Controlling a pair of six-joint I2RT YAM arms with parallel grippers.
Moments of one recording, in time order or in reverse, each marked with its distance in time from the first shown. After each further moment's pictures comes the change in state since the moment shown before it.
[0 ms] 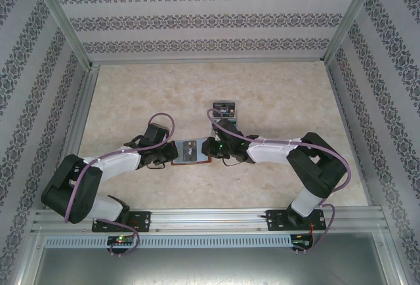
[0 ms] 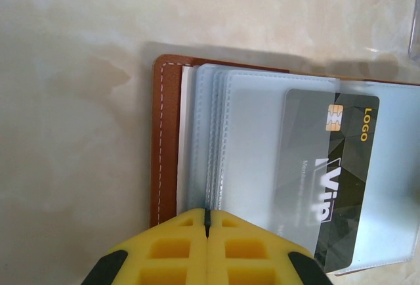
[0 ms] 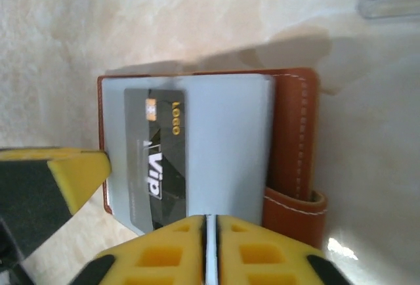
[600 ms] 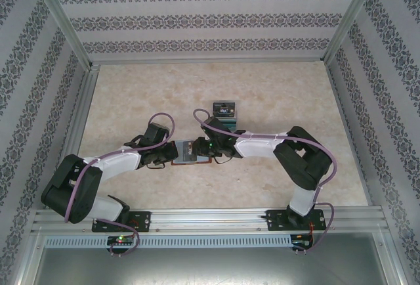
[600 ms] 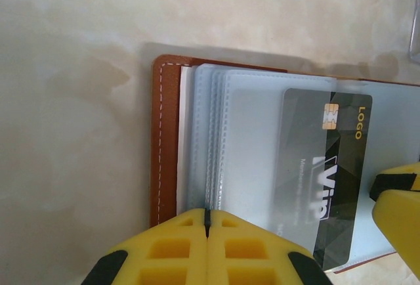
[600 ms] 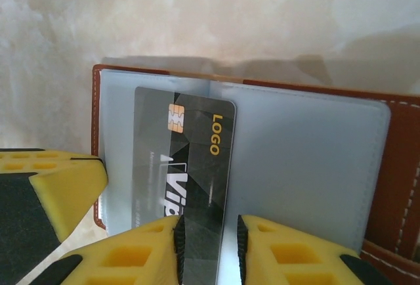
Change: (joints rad) left arm 0.000 0.001 0.004 -0.006 0.000 0.004; right arm 0.037 0.134 0.153 -0.110 0.023 -0.060
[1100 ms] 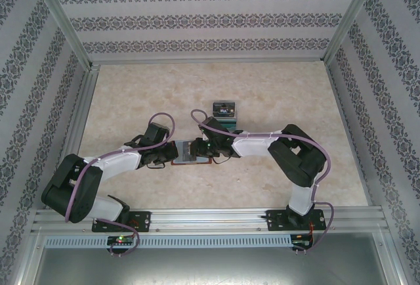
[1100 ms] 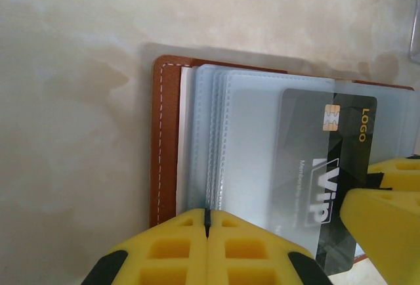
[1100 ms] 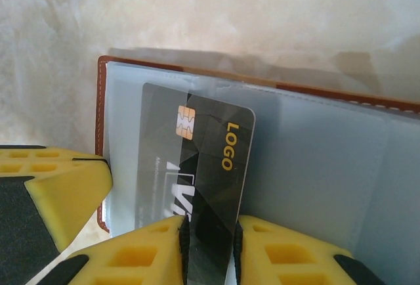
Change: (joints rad) left arm 0.000 0.004 0.002 0.000 0.000 0.002; right arm 0.000 0.052 0.013 0.055 -0.060 -0.004
